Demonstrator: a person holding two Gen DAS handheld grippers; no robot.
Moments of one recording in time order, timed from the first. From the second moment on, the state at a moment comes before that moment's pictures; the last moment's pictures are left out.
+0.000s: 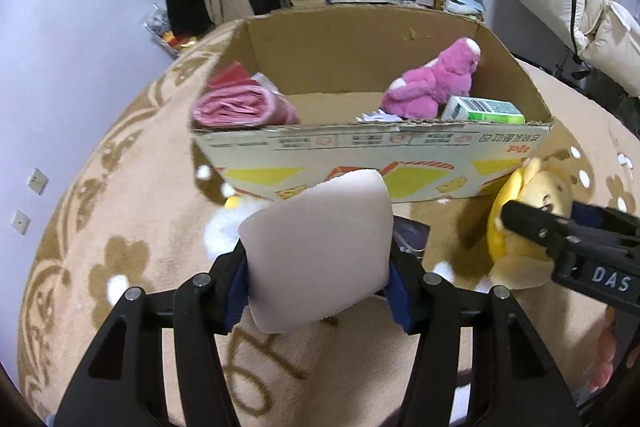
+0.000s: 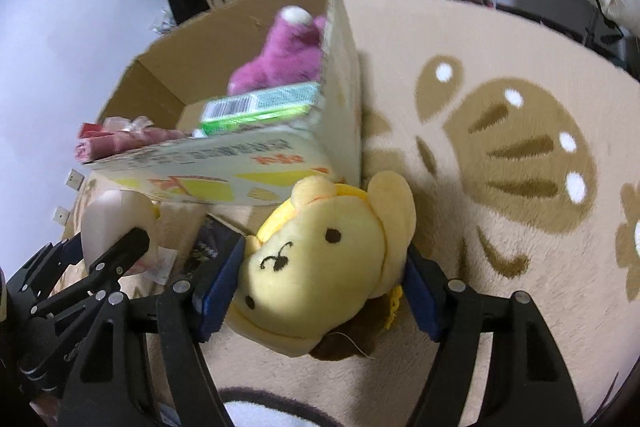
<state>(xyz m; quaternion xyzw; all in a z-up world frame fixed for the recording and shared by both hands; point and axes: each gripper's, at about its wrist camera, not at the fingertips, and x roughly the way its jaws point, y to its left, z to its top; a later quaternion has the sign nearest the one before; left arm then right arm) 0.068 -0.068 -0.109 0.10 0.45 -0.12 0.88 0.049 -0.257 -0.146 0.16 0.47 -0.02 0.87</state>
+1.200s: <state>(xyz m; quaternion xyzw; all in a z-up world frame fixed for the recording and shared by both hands) 0.072 -0.022 0.005 0.06 0.29 -0.13 0.95 0.052 -0.219 -0.039 0.08 0.26 0.02 0.96</state>
